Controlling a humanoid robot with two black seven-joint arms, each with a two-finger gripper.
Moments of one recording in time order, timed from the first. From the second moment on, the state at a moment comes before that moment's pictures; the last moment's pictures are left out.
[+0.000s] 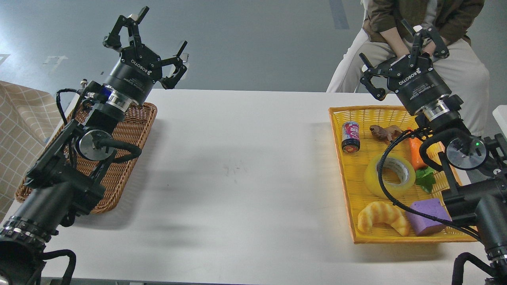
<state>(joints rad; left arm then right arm) -0.53 0.28 -1.24 -1.07 0.31 -0.49 -0.21 0.56 -0.14 1.44 1.01 -0.29 0.49 -0.16</state>
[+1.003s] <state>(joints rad) -0.53 0.27 -1.25 -1.07 0.31 -0.49 -0.21 0.56 -0.14 1.42 1.02 -0.29 0.49 -0.16</state>
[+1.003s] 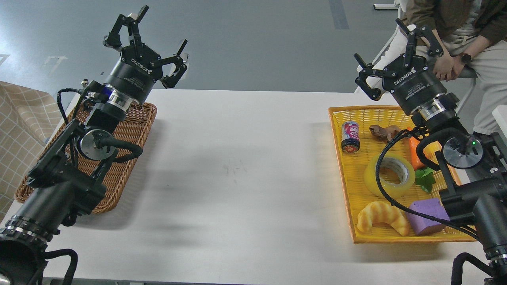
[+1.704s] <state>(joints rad) -0.52 0.25 -1.24 -1.07 0.31 -0.49 -0.21 0.57 -0.21 1.39 1.04 -0.36 0.49 -0.16</state>
